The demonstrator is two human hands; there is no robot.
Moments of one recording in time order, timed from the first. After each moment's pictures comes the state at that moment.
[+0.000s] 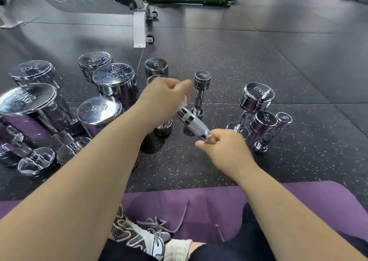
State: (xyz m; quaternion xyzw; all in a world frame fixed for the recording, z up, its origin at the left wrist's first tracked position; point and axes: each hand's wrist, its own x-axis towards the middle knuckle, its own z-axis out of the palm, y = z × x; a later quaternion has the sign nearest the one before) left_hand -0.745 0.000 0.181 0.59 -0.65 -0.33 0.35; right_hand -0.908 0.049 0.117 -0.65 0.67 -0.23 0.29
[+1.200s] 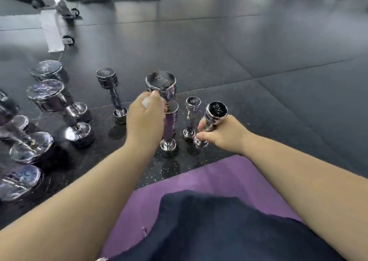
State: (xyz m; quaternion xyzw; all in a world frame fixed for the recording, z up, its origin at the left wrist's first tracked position) left_hand -0.947 0.020 0.126 0.56 -0.55 -0.36 0.51; right_hand -1.125 0.048 0.102 -0.63 0.68 -0.21 0.30
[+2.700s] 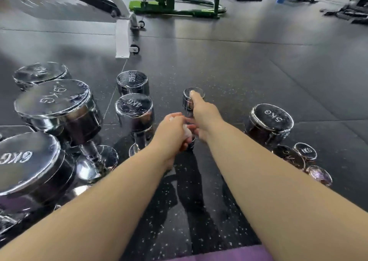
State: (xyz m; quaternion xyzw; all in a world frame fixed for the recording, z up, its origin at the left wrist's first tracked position) left_hand -0.803 -0.119 0.076 0.54 -0.34 -0.62 0.46; right_hand -0.885 -0.173 0.081 -0.33 0.62 -0.46 0.55
